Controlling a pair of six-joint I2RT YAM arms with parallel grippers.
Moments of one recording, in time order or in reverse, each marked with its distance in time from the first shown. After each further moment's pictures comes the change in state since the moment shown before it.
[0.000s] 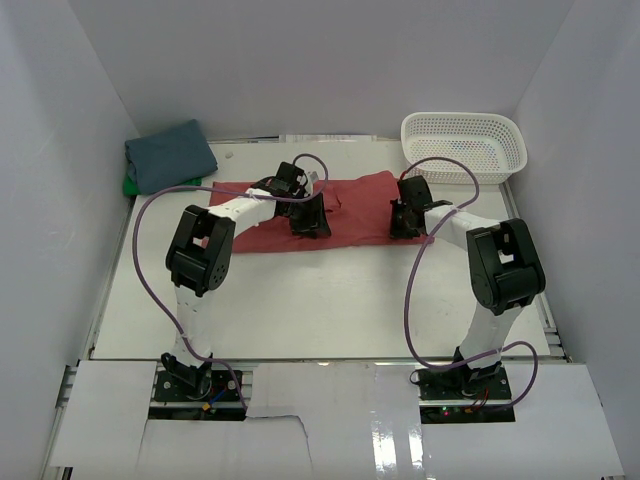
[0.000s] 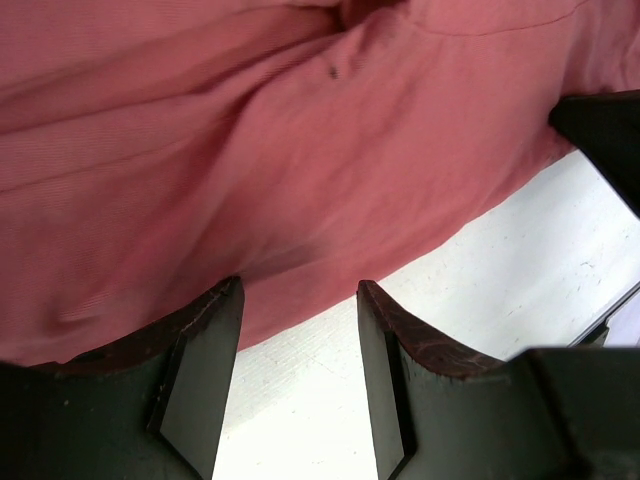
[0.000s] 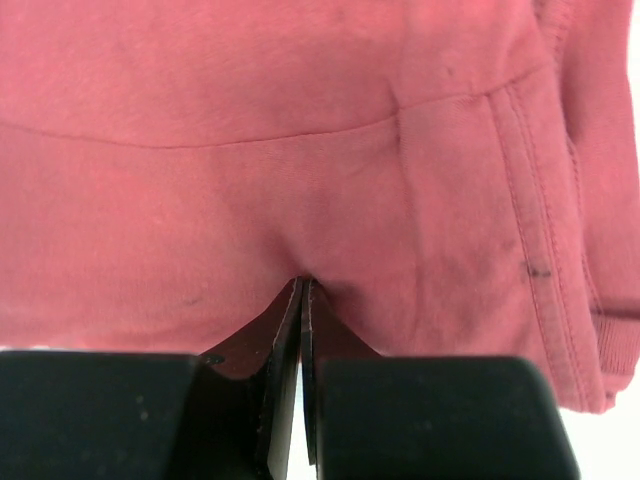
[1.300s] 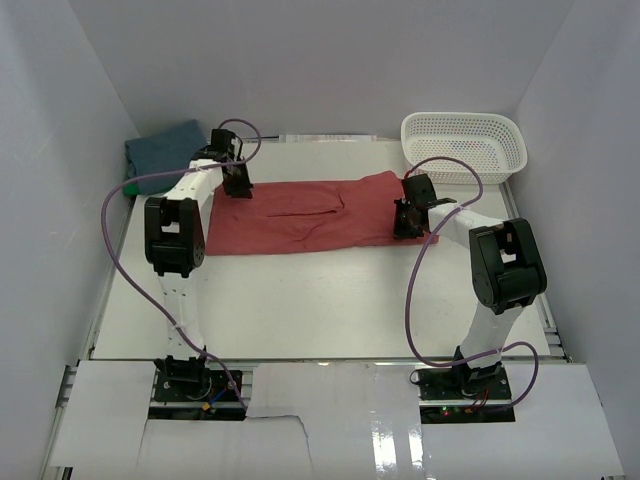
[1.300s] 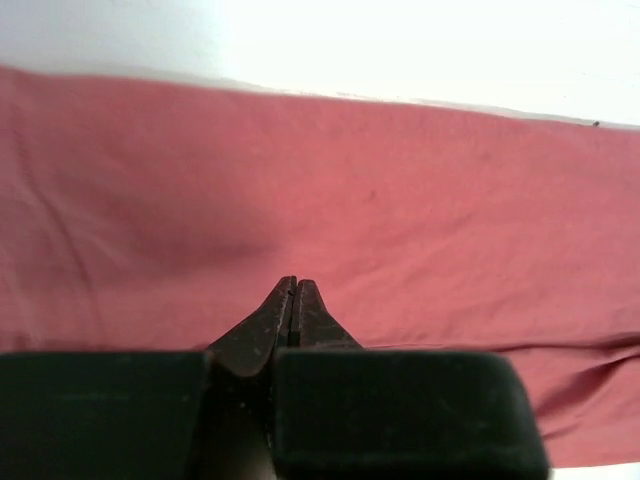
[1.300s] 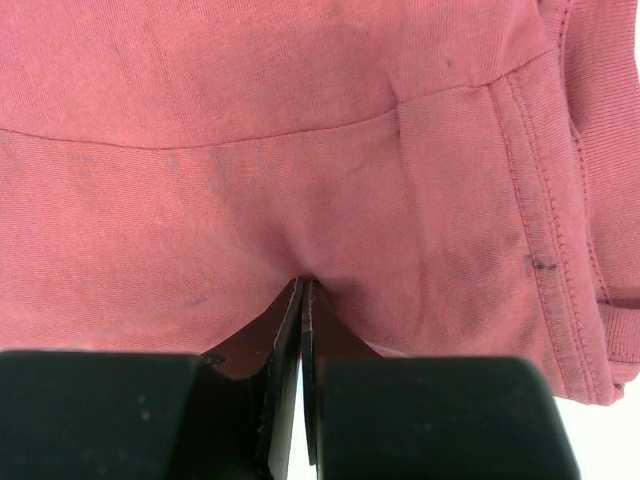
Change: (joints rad) left arm 0.362 0.120 0.312 -0.201 -0.294 0.141; right arm -0.037 -0.003 0.013 -0.048 -0.011 -0.006
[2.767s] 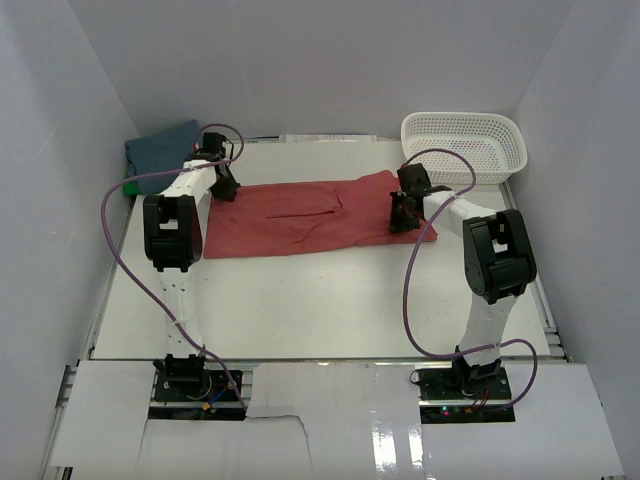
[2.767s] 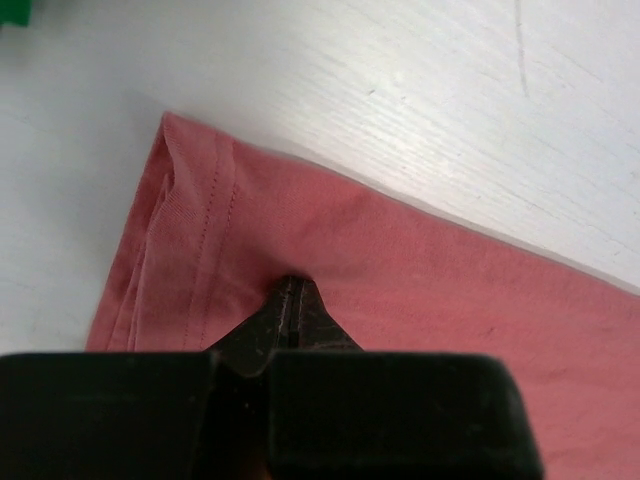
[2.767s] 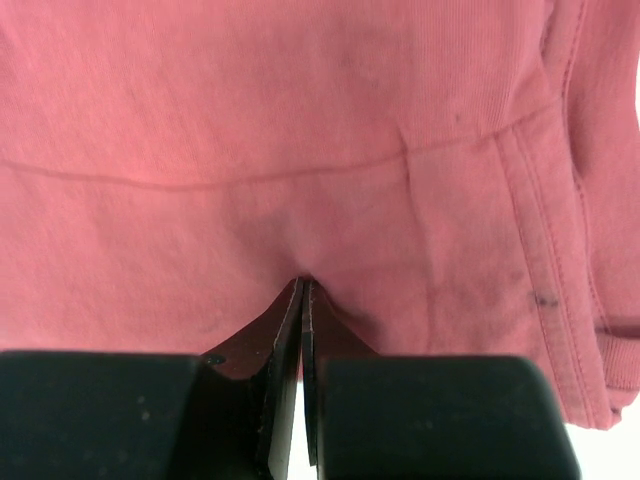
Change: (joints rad) left arm 0.060 0.106 0.087 -0.042 -0.225 -0.173; right arm -0.001 0.077 0.132 -0.092 -0.017 -0.003
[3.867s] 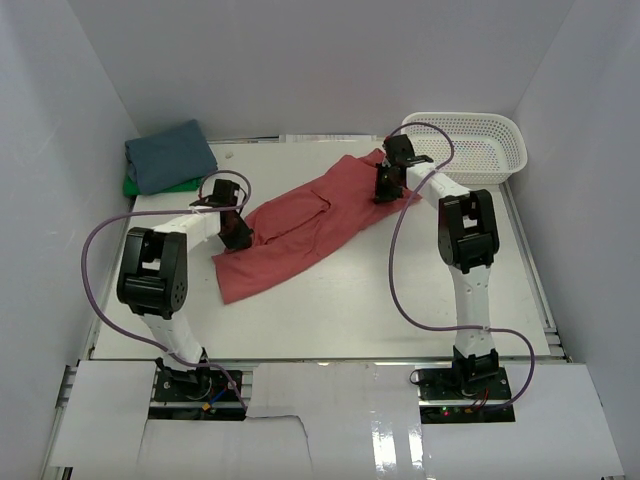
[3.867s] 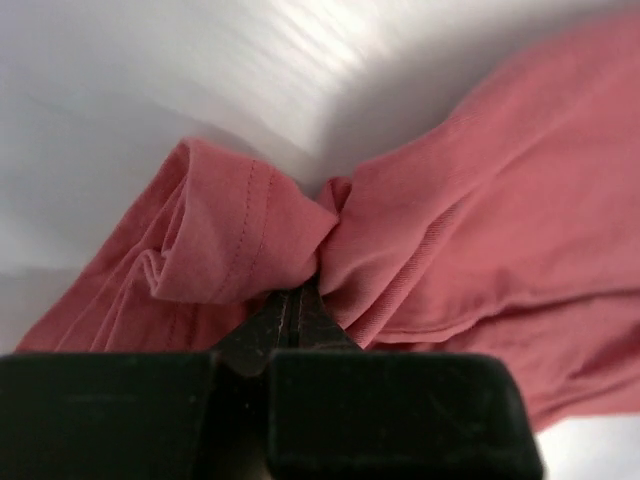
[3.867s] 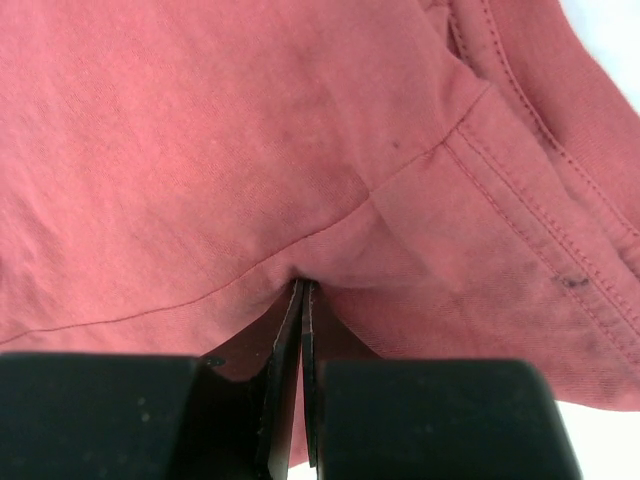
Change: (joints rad) left arm -0.109 -0.514 -0.806 0.186 0.070 -0.257; right arm -0.001 0.388 0.571 -0.145 -0.075 -0.023
